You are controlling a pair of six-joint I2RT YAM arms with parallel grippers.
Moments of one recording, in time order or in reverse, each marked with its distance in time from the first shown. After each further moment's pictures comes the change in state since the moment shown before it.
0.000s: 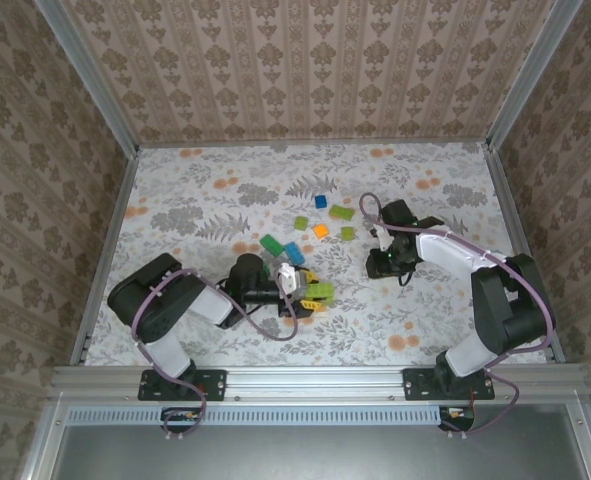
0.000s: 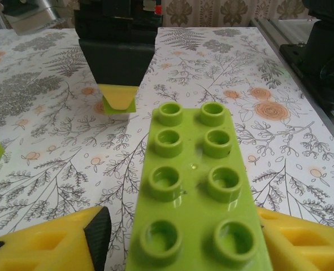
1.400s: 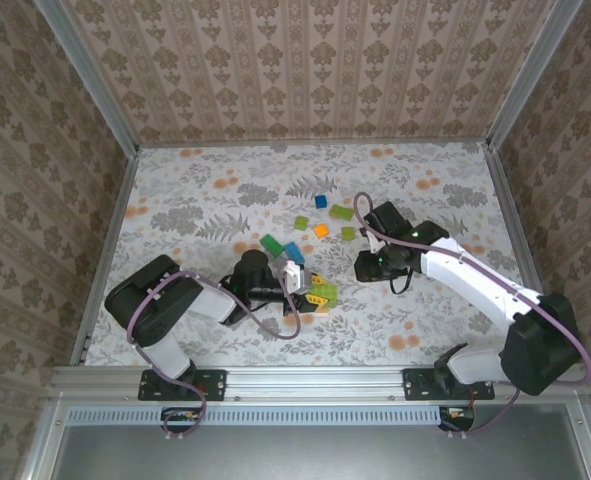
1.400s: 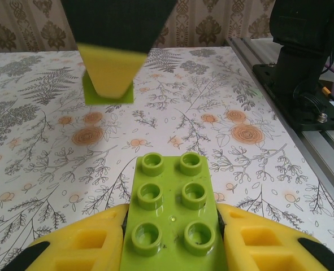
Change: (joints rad) left arm -0.035 -0.025 0.053 -0.047 0.054 -0.008; right arm 0.237 -0.233 0.100 -0.185 0.071 0.229
